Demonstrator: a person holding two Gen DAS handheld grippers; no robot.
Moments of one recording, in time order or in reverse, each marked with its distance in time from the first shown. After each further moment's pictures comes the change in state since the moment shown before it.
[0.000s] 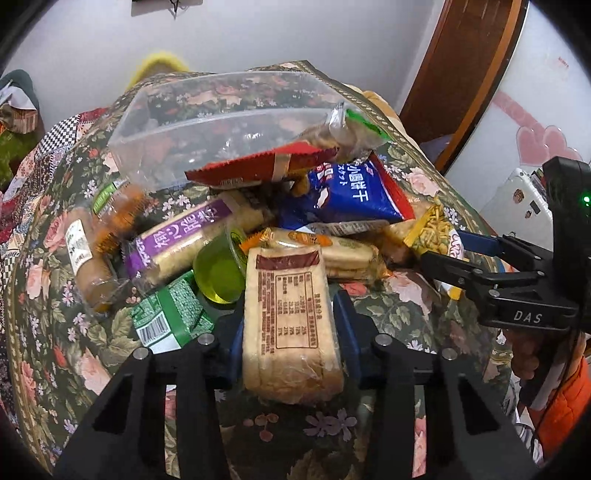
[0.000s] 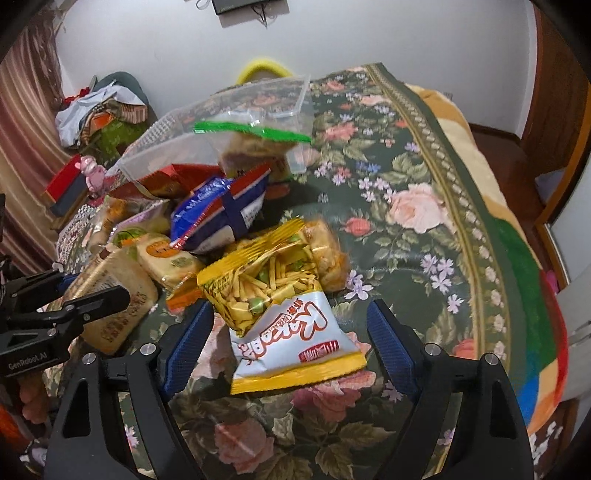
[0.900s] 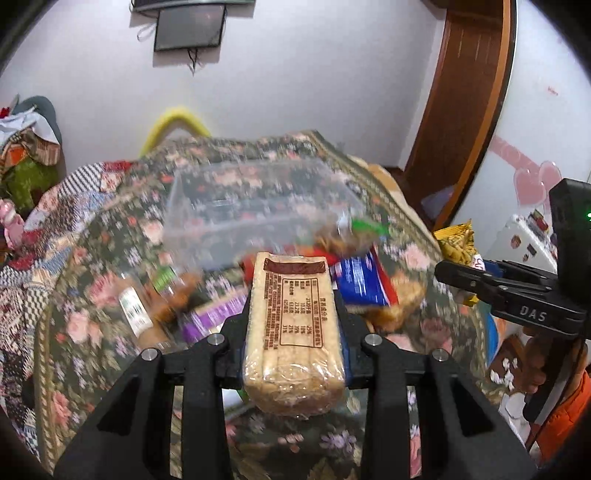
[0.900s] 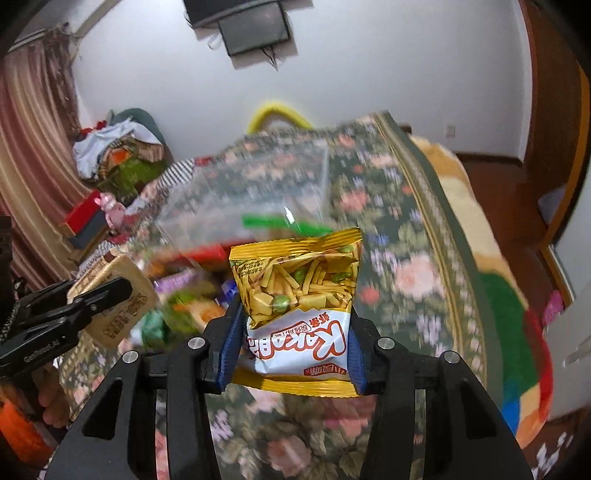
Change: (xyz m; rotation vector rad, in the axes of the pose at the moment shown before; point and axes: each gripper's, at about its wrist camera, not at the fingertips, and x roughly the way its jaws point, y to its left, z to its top) left arm -0.077 0.014 0.031 -0.003 -0.262 0.049; right arm -0.055 0.022 0.045 -0.029 -0.202 0.036
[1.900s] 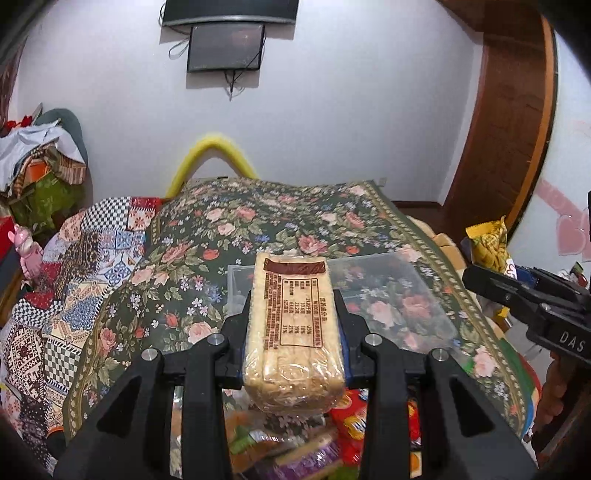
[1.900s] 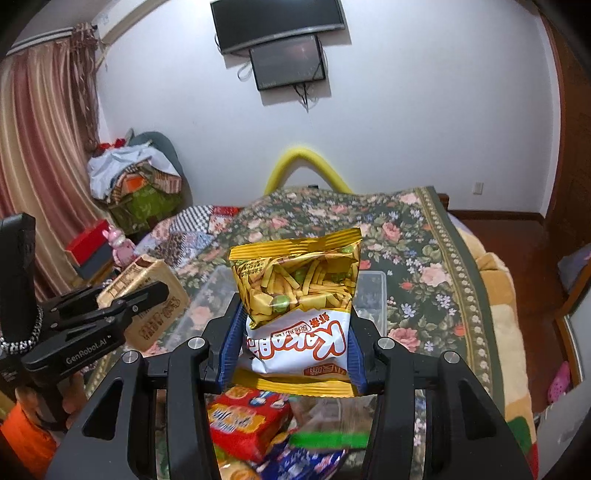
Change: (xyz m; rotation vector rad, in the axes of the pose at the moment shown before) left arm 0.074 0.081 0.119 -0.052 -0.063 0.127; right arm 0.082 0.034 0.104 -0.066 -0.085 0.043
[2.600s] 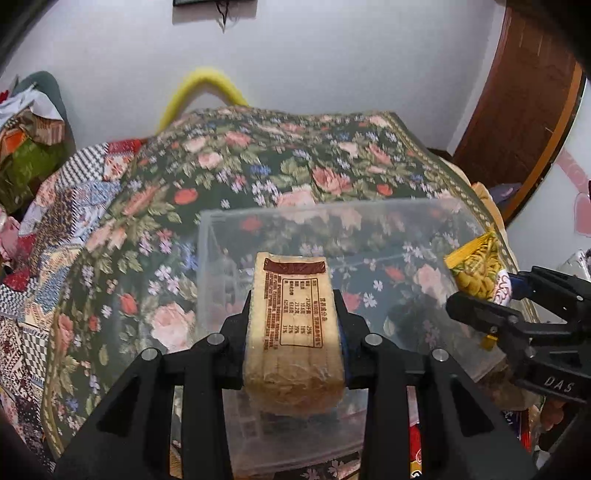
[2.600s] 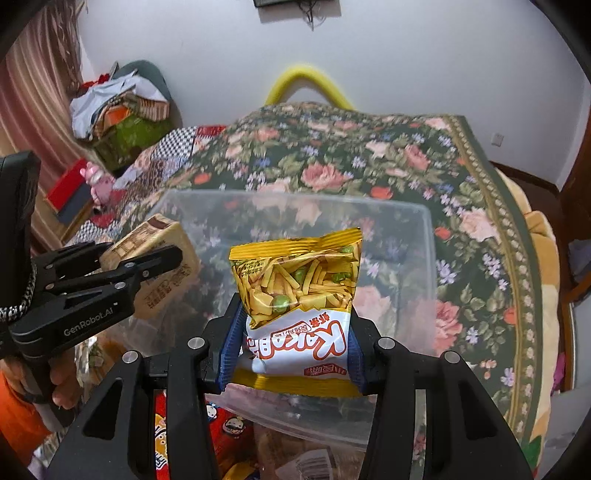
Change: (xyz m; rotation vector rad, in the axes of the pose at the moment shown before) left arm 0.120 0.015 -0.015 0.000 0.262 -0.021; right arm 0.098 -0.015 -0.015 -0.039 0.304 0.013
